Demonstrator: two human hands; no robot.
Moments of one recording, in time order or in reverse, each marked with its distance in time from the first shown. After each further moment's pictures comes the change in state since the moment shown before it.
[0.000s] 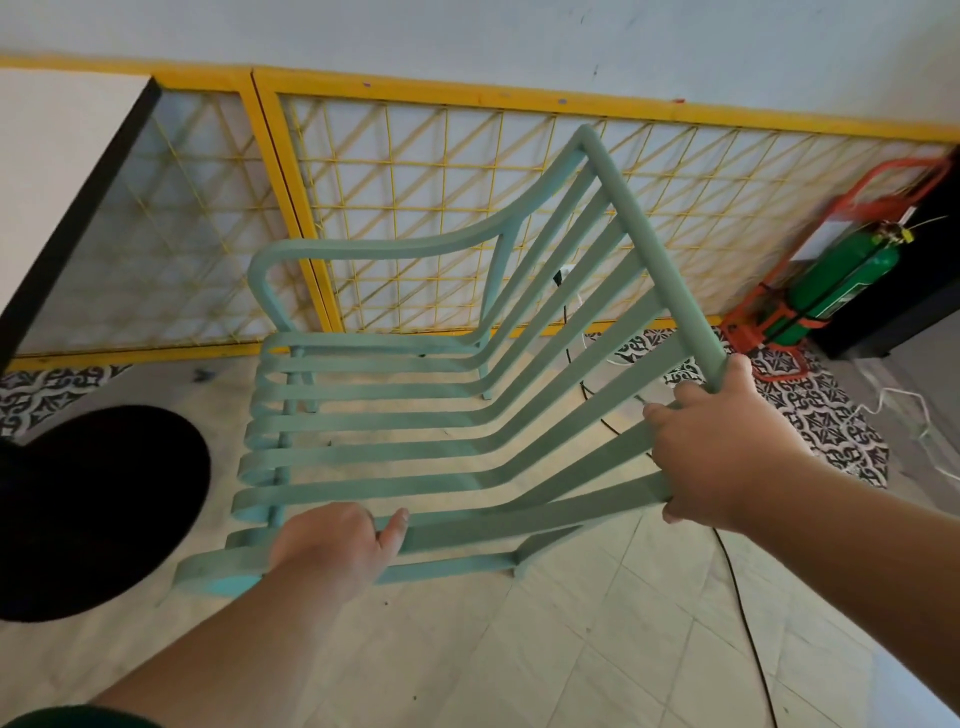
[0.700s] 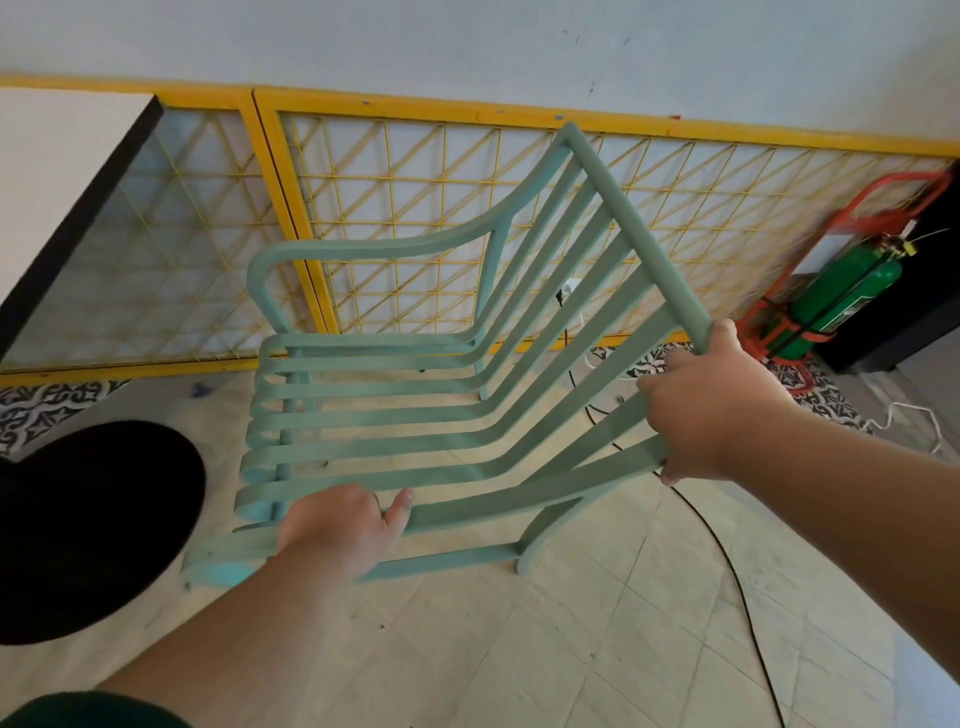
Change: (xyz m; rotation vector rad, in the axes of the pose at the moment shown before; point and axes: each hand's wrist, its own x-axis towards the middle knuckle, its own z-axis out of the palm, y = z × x) left_hand 0.033 0.016 -0.015 0.011 0.007 -0.041; right_hand 0.041 0.030 -0.003 -0.044 0.093 0.014
